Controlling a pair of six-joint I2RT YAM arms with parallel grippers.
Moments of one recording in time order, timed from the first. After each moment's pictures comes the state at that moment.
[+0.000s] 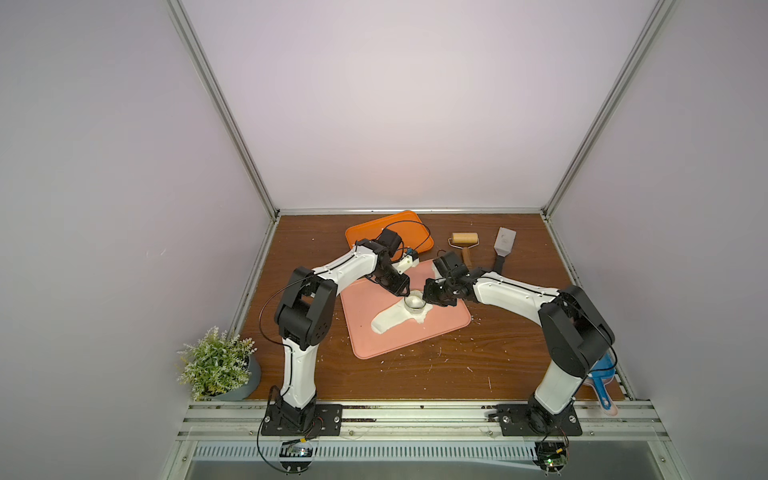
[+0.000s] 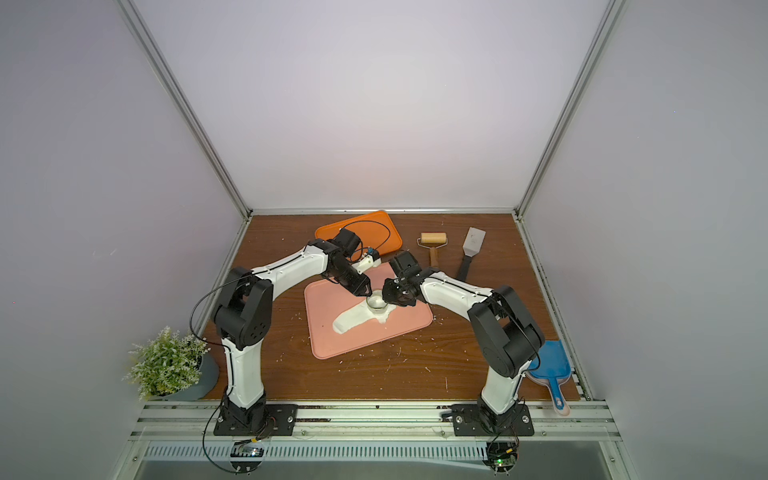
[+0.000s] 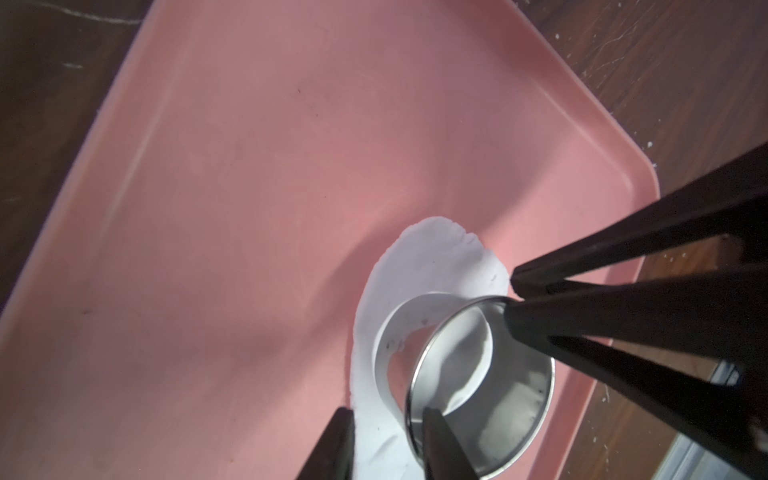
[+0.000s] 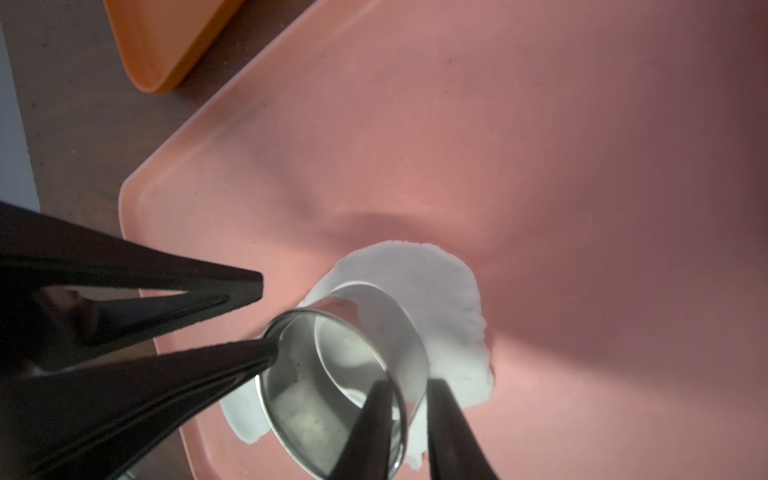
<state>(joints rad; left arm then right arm) -0.51 2.00 1.51 -0.79 0.43 0.18 0.65 1.76 1.13 -0.39 -0.14 0.72</state>
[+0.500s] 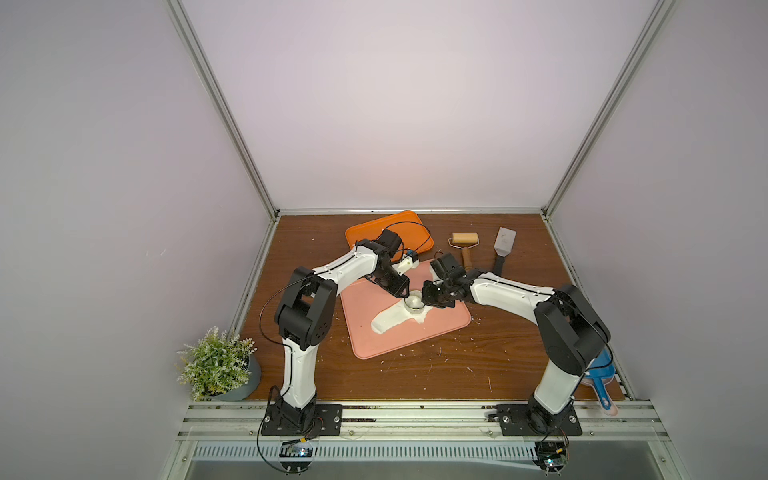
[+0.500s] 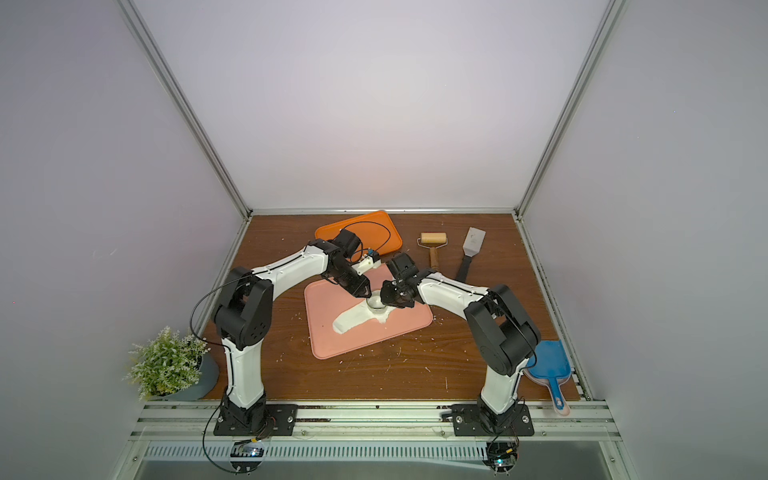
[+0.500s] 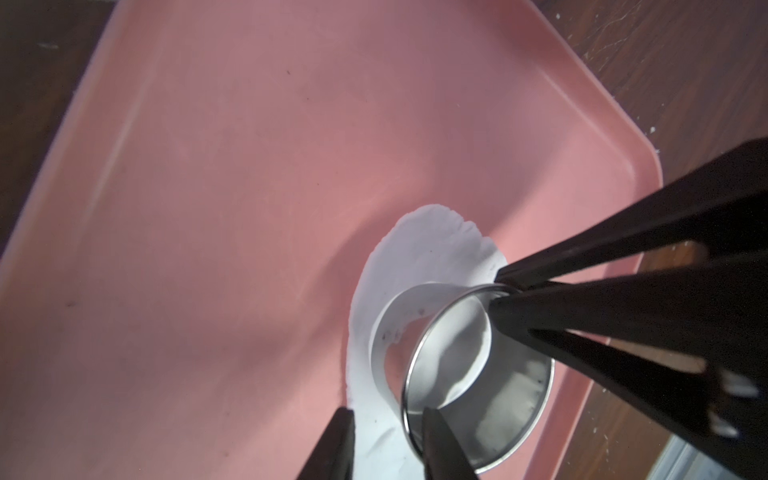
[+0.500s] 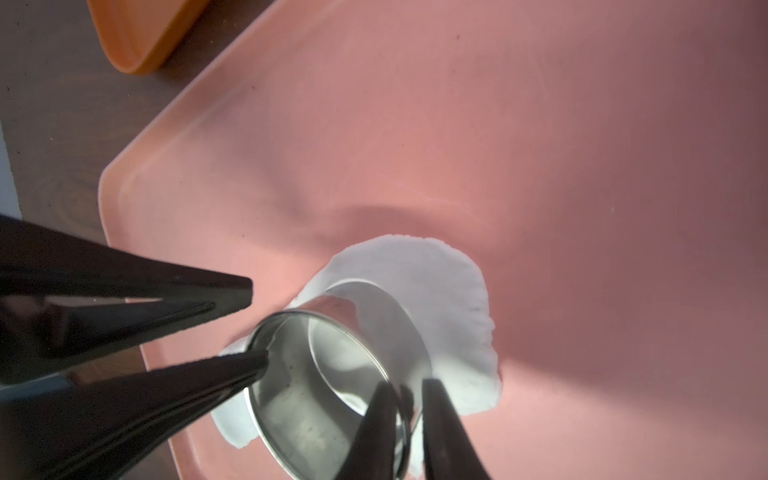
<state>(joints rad) -0.51 2.00 1.51 -0.81 0.43 0.20 0.67 1.78 1.14 -0.39 -0.12 0.71</state>
